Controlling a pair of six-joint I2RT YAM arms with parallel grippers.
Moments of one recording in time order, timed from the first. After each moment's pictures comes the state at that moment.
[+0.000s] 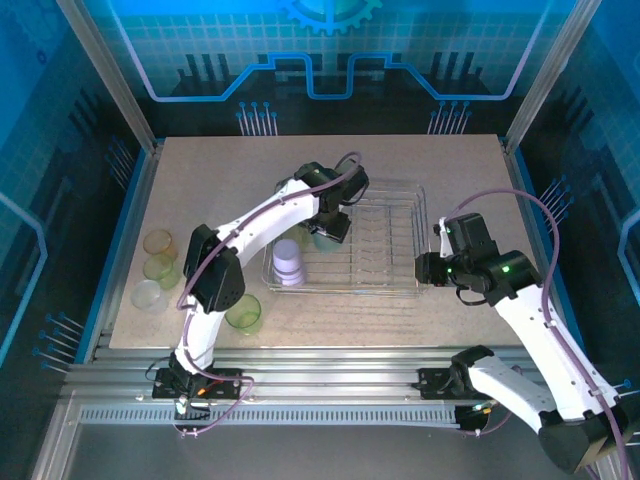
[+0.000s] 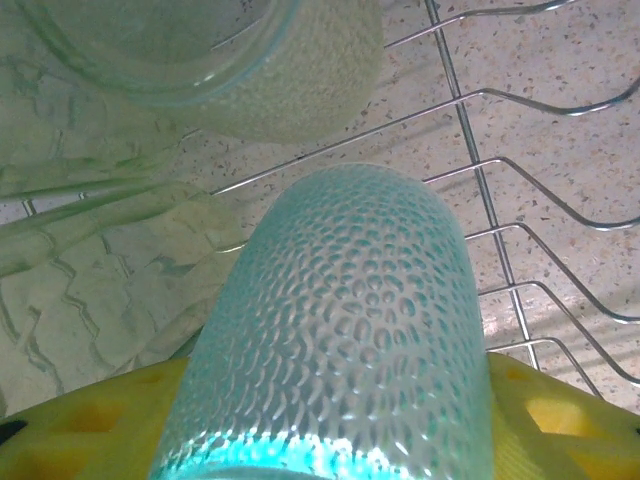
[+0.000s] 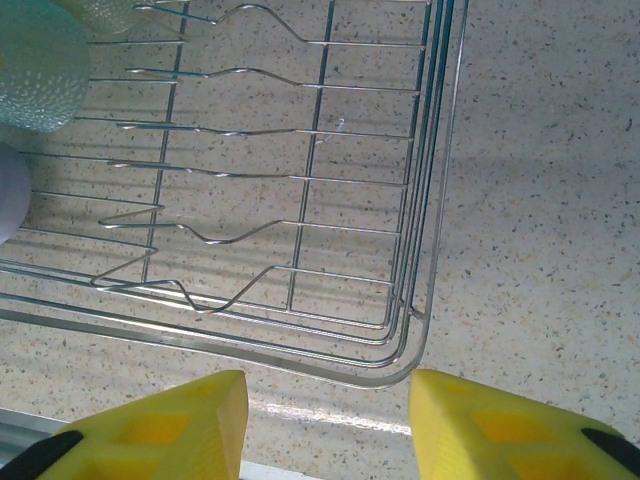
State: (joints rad) left arm -0.72 2.09 2.01 -1.30 -0.19 -0.37; right arm 0.35 0.90 0.97 -1.09 -0.03 0.35
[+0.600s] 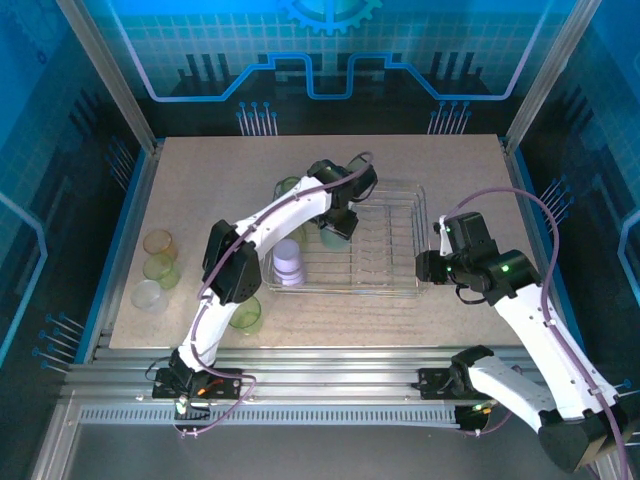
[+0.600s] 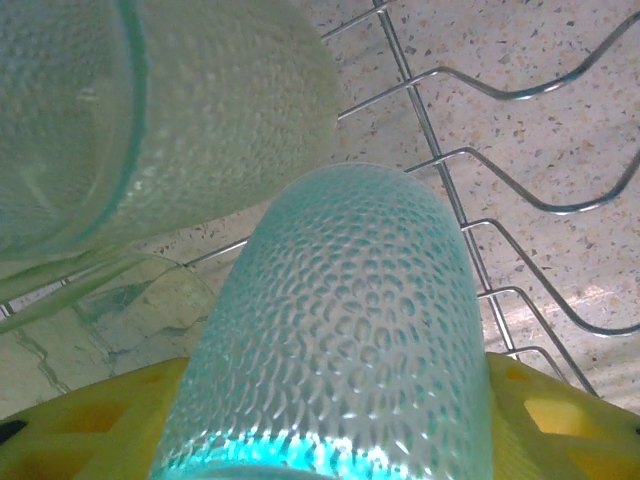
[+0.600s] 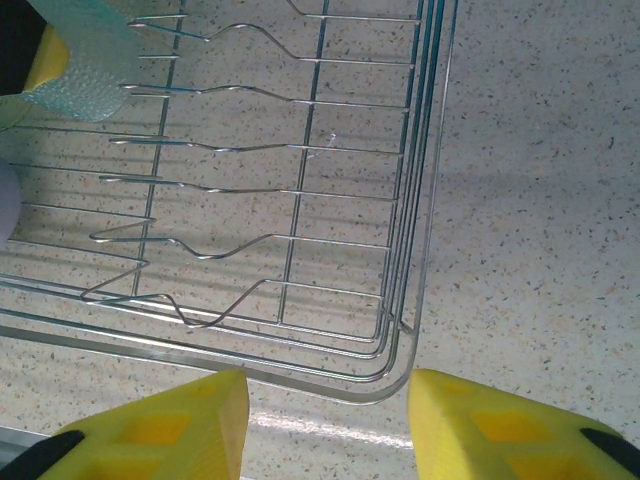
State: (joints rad) left arm -0.70 2.26 2.19 -1.33 -0.19 -0.29; right arm 0.35 0.91 0.98 -1.07 0.00 0.34
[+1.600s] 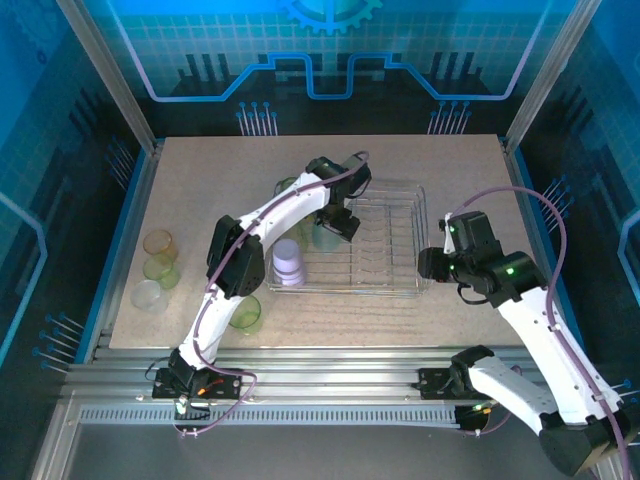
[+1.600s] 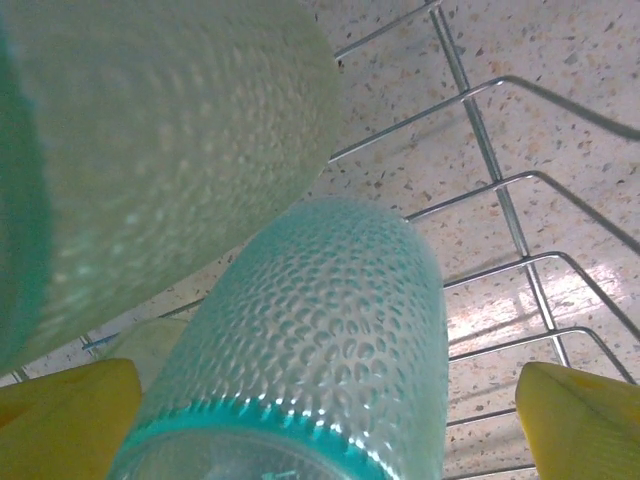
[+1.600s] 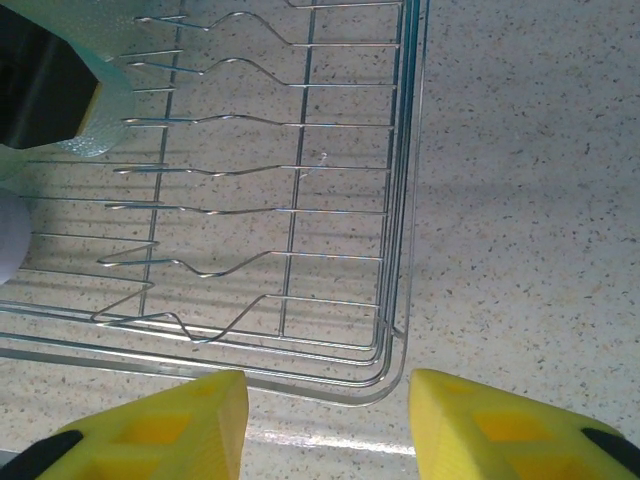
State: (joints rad) left arm -0.67 2.29 2.20 -1.32 -0.17 -0.24; right arm 0.35 0.89 1.00 -1.08 0.01 0.39
